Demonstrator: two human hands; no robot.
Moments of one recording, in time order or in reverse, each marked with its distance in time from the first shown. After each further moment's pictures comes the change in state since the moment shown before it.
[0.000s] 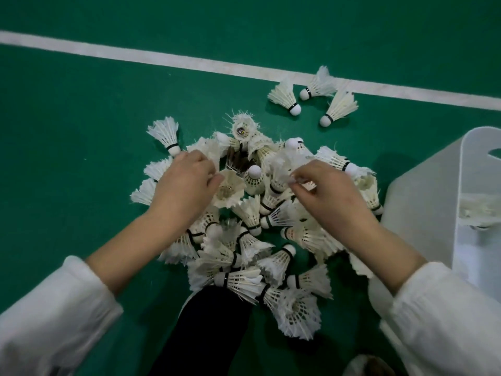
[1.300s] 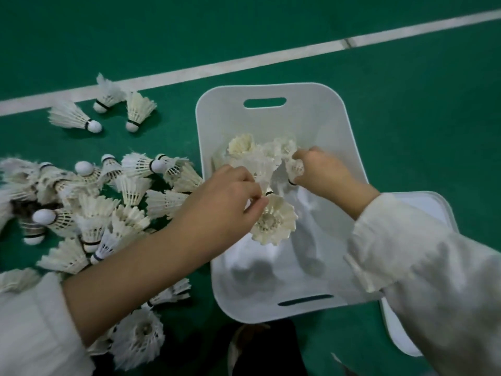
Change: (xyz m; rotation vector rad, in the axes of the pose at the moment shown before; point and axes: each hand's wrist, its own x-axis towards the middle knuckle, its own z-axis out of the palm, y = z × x) left_hand -0.013 0.337 0.052 -0.220 -0.321 0.683; right_hand -0.141 0.266 -0.120 -0.196 -0.118 0.717
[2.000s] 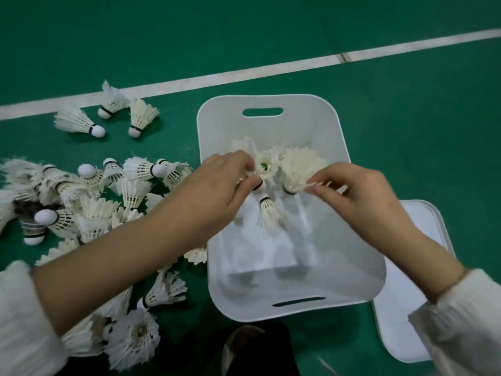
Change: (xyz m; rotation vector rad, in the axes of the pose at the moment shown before) left_hand -0.004 0.002 -0.025 -0.121 0.029 -0.040; right_hand -0.097 0.012 -0.031 0.349 0.347 -0.270
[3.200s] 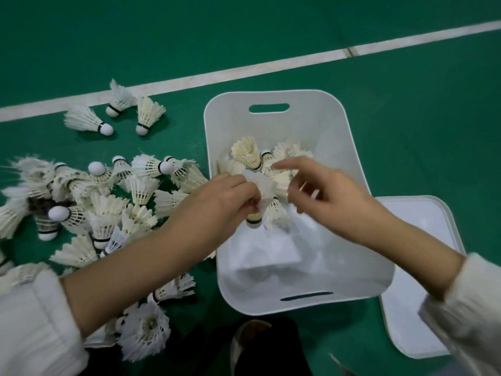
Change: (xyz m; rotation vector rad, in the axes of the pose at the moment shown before) left_hand -0.013 -0.019 0.018 0.135 0.010 0.214; right_hand 0.004 -0.031 0.012 0.240 -0.272 -0.022
